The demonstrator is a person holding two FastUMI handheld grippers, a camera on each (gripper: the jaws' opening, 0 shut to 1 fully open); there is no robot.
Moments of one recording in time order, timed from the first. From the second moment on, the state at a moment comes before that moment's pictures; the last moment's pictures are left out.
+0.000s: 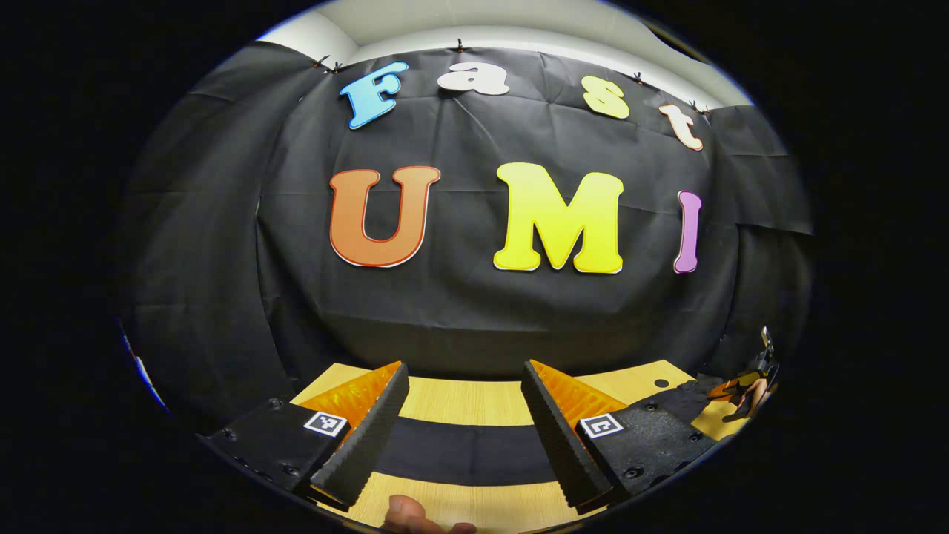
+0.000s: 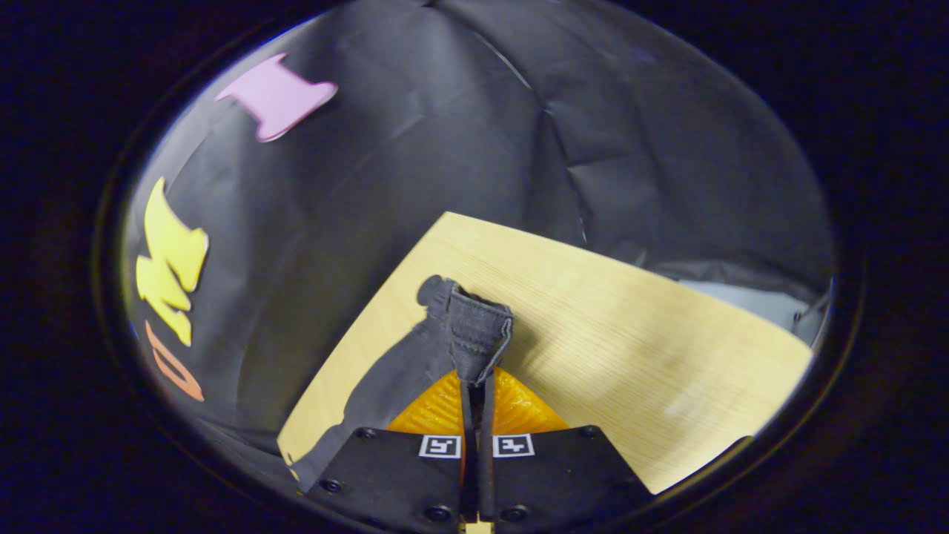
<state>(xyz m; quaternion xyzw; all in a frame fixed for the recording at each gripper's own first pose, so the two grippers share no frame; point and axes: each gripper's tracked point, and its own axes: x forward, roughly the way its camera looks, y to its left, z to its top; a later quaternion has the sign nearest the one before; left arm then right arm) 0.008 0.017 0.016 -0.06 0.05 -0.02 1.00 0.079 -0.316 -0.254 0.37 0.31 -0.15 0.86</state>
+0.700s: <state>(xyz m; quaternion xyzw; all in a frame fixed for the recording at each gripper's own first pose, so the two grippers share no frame) -0.020 0.061 -0.012 -0.07 0.08 0.03 0.99 0.069 -0.201 -0.109 0.14 0.22 -0.02 0.97</state>
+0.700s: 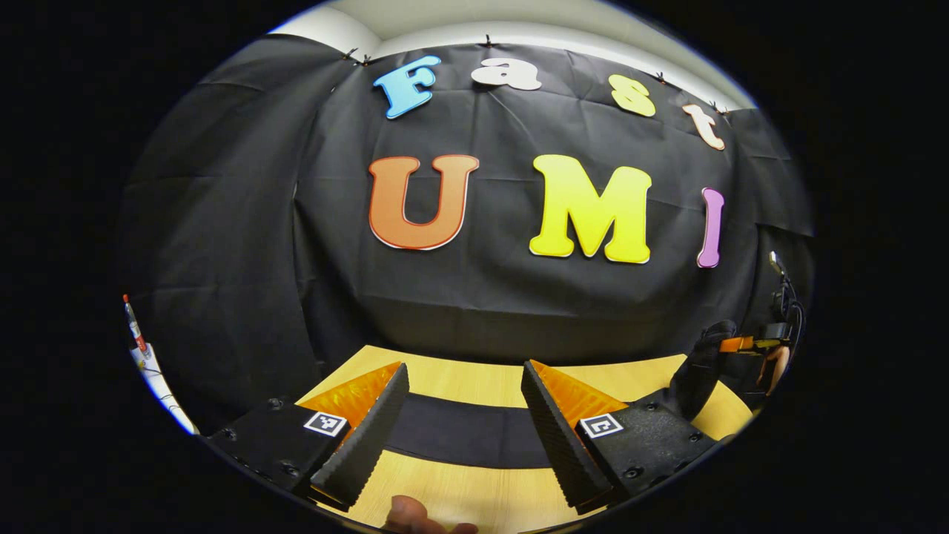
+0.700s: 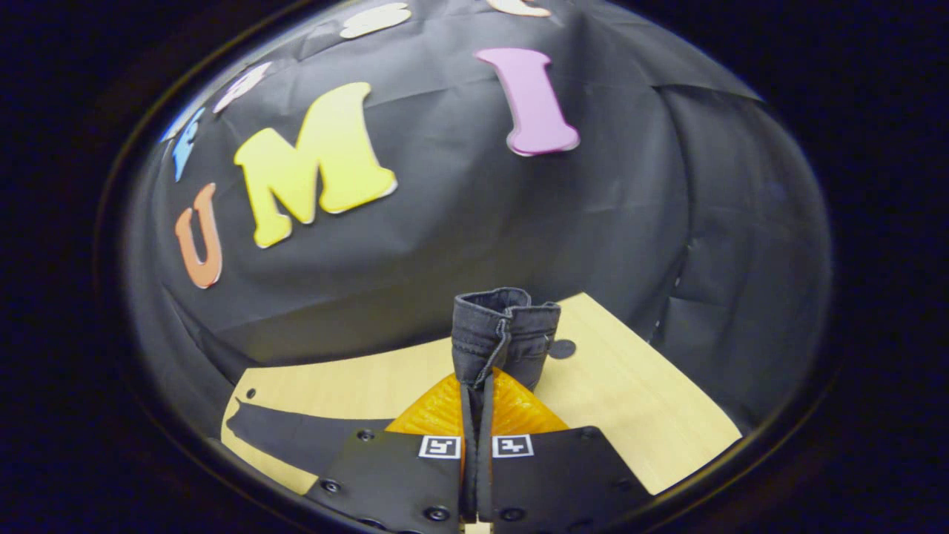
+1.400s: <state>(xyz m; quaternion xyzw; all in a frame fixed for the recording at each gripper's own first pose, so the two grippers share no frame) -0.044 0.102 -0.023 -0.09 0.08 0.08 0.99 0.045 0.020 -0.092 0.03 0.20 0.17 0.97</state>
